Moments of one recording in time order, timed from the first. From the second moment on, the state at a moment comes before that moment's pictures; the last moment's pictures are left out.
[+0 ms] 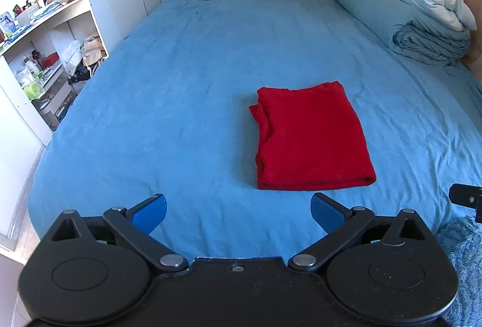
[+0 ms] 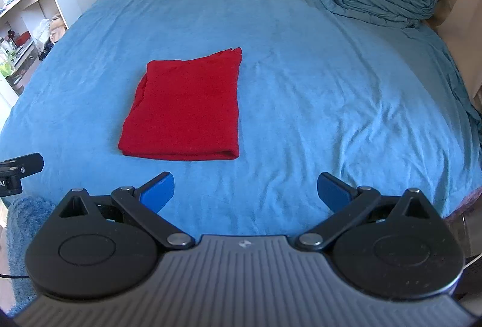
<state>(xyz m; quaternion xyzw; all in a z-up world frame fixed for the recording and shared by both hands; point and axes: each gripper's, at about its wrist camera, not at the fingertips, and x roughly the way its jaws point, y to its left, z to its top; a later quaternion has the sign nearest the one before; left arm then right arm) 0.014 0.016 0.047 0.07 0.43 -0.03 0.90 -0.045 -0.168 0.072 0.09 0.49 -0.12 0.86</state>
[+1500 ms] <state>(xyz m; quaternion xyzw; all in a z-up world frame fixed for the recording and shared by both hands) 0.013 0.021 0.055 0.07 0.42 -0.04 0.90 -0.047 -0.176 0.074 0.09 0.49 -0.12 0.86</state>
